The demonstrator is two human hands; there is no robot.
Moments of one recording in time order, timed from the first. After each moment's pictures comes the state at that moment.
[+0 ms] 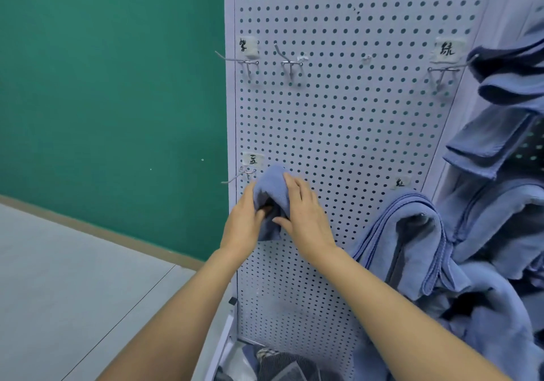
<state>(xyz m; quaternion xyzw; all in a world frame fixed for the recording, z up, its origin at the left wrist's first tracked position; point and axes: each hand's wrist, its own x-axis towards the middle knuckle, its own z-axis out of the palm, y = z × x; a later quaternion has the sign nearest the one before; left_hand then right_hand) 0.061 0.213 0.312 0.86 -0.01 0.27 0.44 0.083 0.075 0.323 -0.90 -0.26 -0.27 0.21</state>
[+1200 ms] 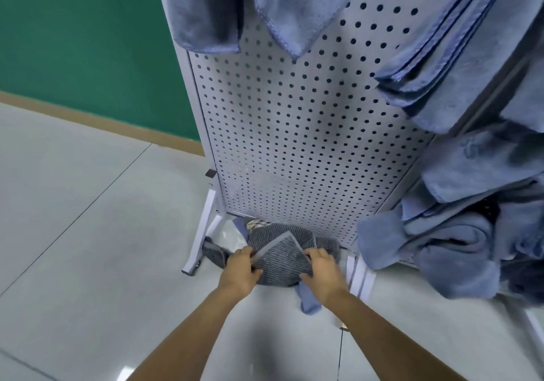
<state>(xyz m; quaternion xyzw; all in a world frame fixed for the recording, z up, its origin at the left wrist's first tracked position) -0.003 0.176 -0.082 0.91 0.14 -0.18 0.33 0.024 -0.021 -0.074 -0.95 -0.06 0.22 0.21</state>
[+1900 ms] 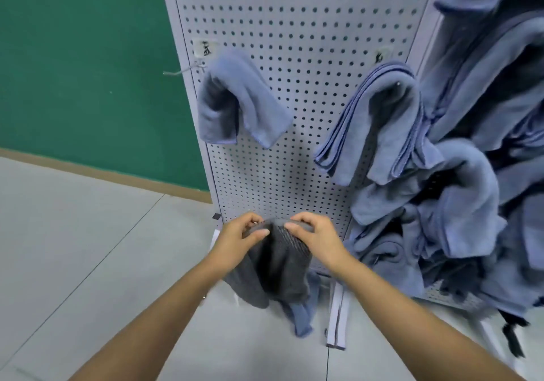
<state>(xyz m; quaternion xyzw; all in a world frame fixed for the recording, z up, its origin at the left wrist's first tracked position) -0.019 0.171 0.135 0.85 -0.06 0.06 0.52 0.005 -0.024 0.152 -0.81 -0.16 0.04 0.56</state>
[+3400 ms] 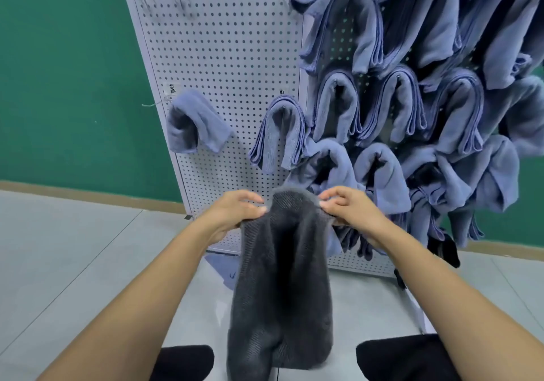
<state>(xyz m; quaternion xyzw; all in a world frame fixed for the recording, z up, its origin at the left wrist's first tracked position) -0.123 0.050 0.281 0.80 0.02 -0.11 0.59 -0.118 -0.203 0.280 -0.82 -0.08 0.04 0.57</state>
